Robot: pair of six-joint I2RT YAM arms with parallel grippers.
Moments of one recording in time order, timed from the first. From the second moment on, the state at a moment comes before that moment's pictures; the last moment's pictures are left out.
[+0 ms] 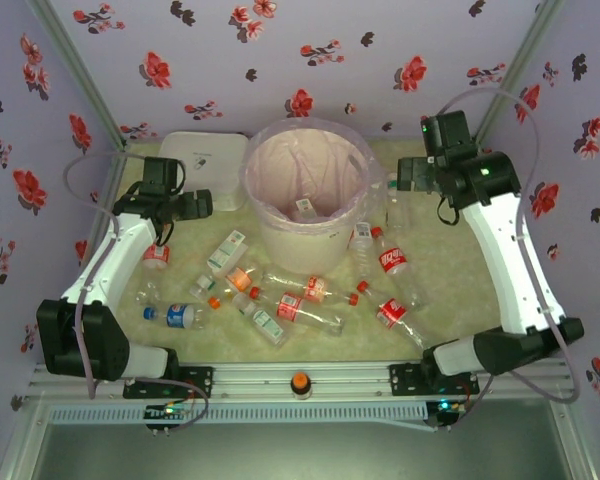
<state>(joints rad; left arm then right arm) -0.17 1.37 1.17 -0.66 -0.12 -0.20 0.31 1.42 1.78 -1.28 0.33 0.25</state>
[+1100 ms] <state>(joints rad) -0.18 1.37 1.17 -0.67 -0.17 -0.17 0.11 2.04 1.62 -0.92 0.00 0.20</state>
